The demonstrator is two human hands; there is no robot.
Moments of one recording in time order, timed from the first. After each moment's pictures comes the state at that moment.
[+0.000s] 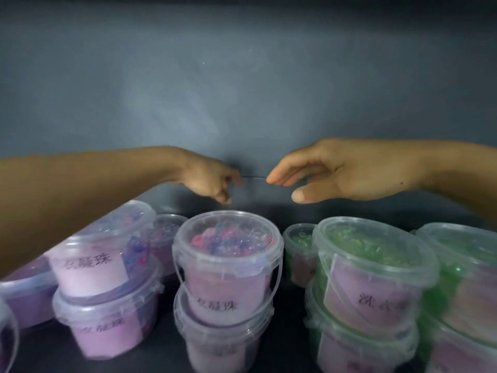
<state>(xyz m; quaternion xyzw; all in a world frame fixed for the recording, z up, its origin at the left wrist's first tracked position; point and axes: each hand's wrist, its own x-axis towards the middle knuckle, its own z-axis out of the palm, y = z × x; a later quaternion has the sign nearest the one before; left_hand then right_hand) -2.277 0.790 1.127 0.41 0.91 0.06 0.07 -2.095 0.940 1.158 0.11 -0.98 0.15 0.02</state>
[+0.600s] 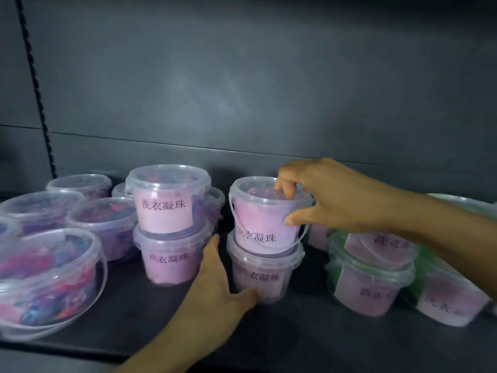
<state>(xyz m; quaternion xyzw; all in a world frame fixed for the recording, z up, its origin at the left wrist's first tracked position) -2.128 0.684 0.948 0.30 0.77 0.56 0.04 -2.068 0.849 1.101 0.12 -0.98 -0.02 0.15</state>
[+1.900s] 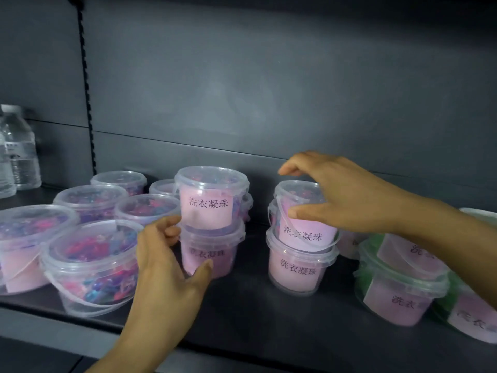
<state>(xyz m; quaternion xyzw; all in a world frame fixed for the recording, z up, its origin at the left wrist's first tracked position) -2.149 0.603 0.947 0.20 0.76 0.58 -0.24 -2.082 0.812 1.105 0.12 -0.97 -0.01 0.20</state>
